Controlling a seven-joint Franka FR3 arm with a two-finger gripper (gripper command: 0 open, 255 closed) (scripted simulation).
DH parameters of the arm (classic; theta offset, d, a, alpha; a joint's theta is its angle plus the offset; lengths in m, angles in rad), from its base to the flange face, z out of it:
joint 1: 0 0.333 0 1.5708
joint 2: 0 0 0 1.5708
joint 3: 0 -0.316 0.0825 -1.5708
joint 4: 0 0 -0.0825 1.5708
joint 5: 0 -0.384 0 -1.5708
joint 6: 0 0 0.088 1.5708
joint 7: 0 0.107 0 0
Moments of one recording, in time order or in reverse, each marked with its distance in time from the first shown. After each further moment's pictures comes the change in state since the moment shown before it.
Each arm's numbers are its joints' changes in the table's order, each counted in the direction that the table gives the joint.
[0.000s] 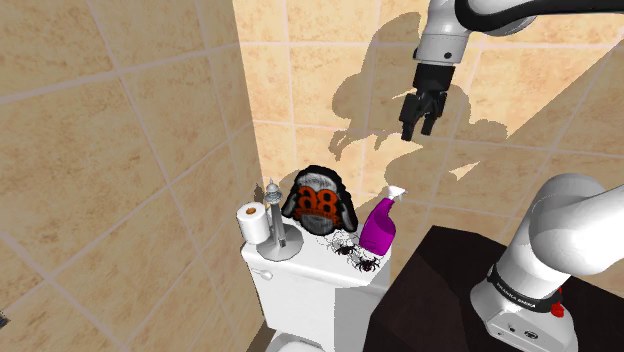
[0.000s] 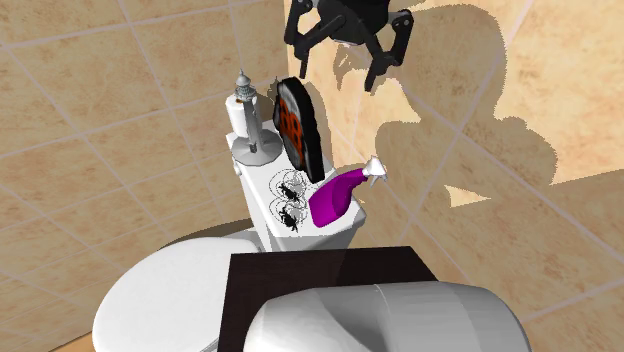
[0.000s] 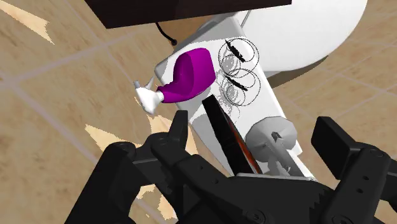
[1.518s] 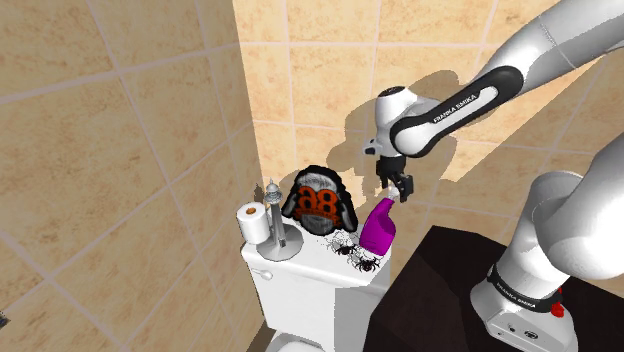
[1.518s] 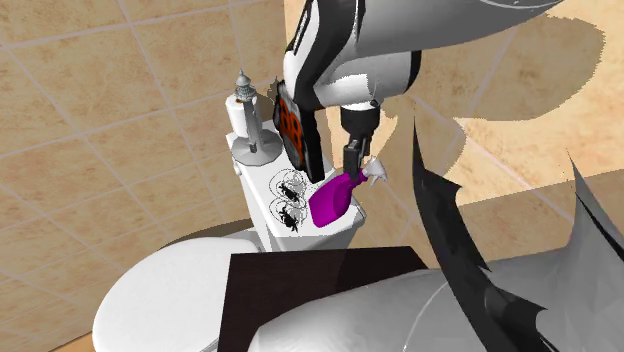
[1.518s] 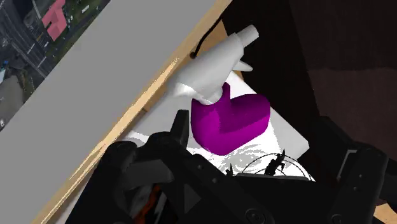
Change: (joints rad) arm 0.216 -0.482 0.268 -0.253 0.380 0.609 -1.155
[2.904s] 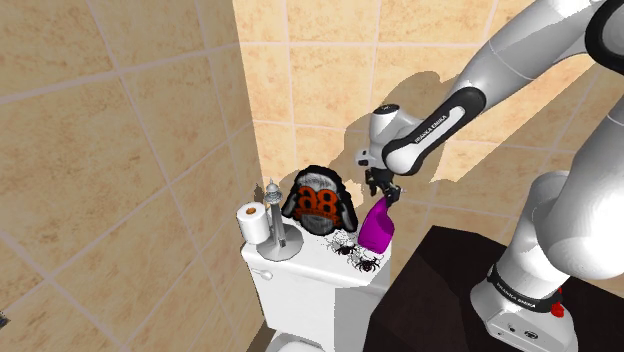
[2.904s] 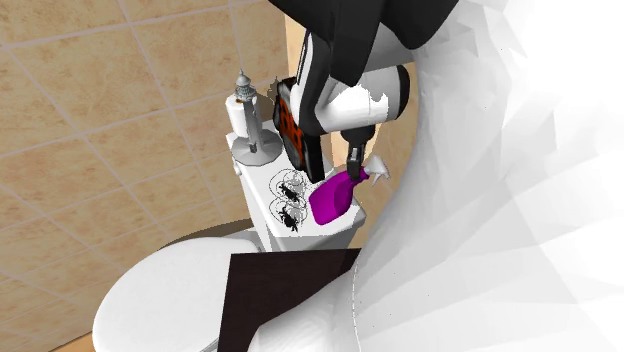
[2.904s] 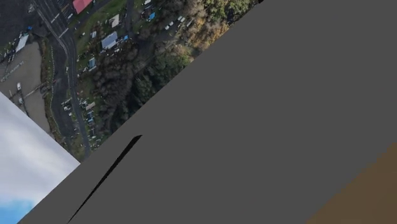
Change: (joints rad) arm -0.003 -0.193 0.022 0.004 0.000 0.297 -0.131
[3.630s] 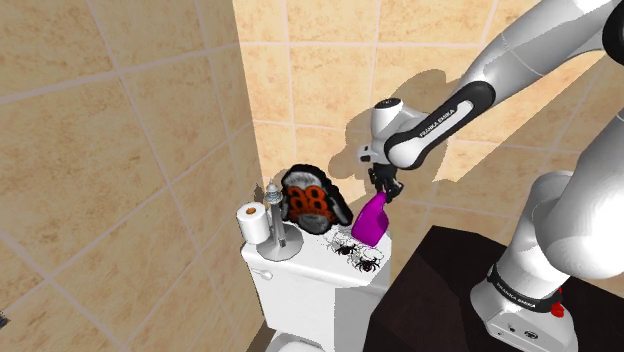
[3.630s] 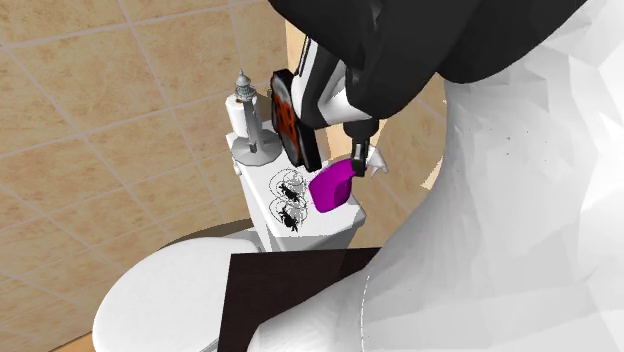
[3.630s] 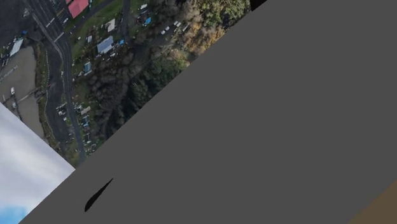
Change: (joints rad) arm -0.016 0.052 -0.010 0.007 0.025 -0.082 0.005
